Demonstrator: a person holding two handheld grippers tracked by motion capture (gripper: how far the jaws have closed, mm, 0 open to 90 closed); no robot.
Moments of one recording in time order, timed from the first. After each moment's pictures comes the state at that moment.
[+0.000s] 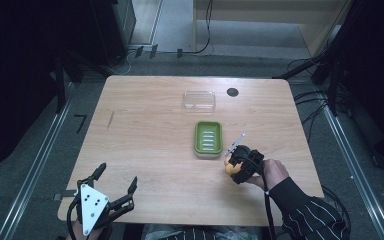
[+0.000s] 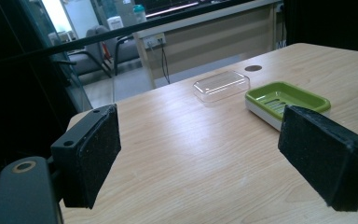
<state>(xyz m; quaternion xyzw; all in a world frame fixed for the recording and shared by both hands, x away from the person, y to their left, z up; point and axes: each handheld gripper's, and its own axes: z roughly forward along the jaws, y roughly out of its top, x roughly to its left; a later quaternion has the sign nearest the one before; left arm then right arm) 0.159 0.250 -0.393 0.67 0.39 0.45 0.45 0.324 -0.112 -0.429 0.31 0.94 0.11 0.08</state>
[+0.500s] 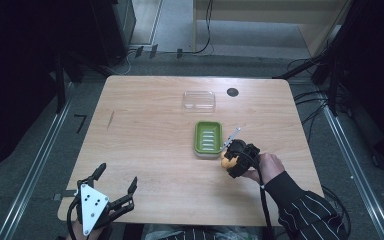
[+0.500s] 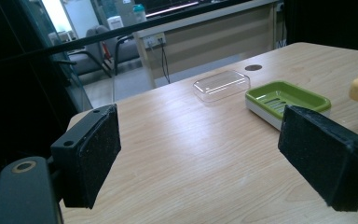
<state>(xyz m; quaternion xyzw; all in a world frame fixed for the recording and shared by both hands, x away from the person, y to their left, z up) 0.158 0.250 -0.393 0.67 0.39 0.45 0.45 0.334 -0.100 -0.417 0.31 0.94 0.11 0.10</state>
